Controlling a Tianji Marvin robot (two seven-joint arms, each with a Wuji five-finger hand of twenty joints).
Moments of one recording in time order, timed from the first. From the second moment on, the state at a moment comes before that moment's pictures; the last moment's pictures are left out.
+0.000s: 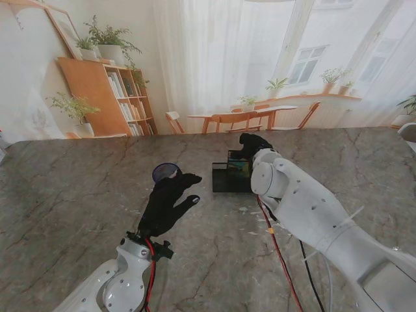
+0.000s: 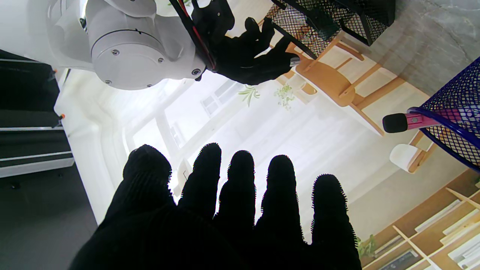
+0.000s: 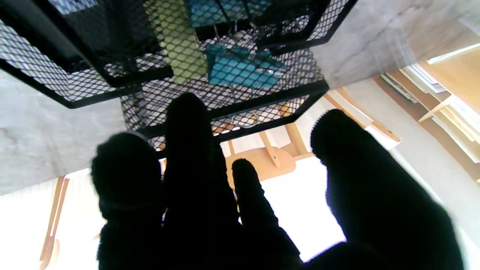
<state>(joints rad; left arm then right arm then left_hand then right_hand) 1.67 -1.18 -1.05 -1.61 0.68 -0.35 0.53 -0.89 -1.23 0.75 -1.05 -0.49 0.38 -0.08 0.90 0.09 -0.04 -0.11 0.50 0.13 0.18 0.61 0.51 0.12 0.12 0.43 0.40 0.14 0.17 0.46 -0.02 0.21 0.56 0.70 0.64 -0.50 0.60 -0.07 0.44 0.30 0.26 0.80 0.70 0.29 0.64 0.51 1.11 0.12 1.03 0.42 0.97 0.24 1.59 0.28</state>
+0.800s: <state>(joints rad) 1.67 -1.19 -1.05 -1.61 0.68 -0.35 0.54 -1.05 -1.17 0.96 -1.34 -0.60 0.31 -0.03 0.90 0.09 -0.04 -0.11 0.50 0.13 0.19 0.61 0.51 0.12 0.12 0.43 0.40 0.14 0.17 0.46 -0.02 0.21 0.56 0.70 0.61 -0.48 0.54 -0.07 0.46 0.24 0.26 0.79 0.68 0.31 0.54 0.51 1.05 0.17 1.02 0.42 0.89 0.30 1.59 0.32</state>
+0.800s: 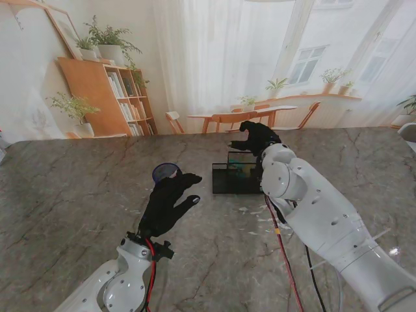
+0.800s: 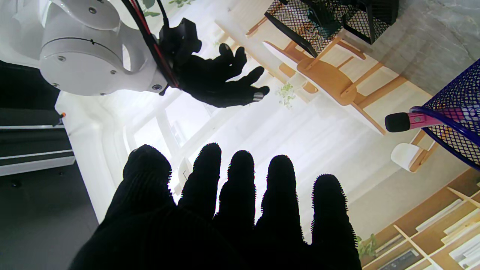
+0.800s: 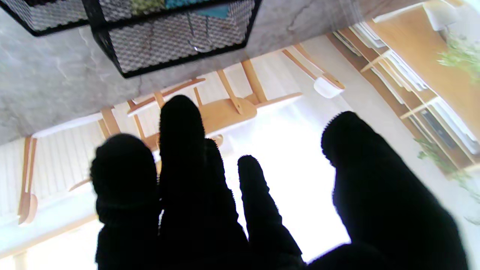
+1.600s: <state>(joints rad) 1.69 -1.18 -1.06 -1.63 0.73 -0.33 0.56 -1.53 -1.11 1.28 -1.74 -0.79 -0.16 -0.13 0.90 0.09 -0.04 -0.11 0.50 0.13 0.19 0.61 0.51 0.12 0.12 0.43 0.40 0.14 0.17 0.46 -0.02 0.22 0.56 0.70 0.42 -0.37 0.53 -0.07 0.35 0.05 0.21 0.73 0.46 0.14 0.19 0.43 0.43 0.17 0.24 0.34 0.04 0.34 1.05 0.32</state>
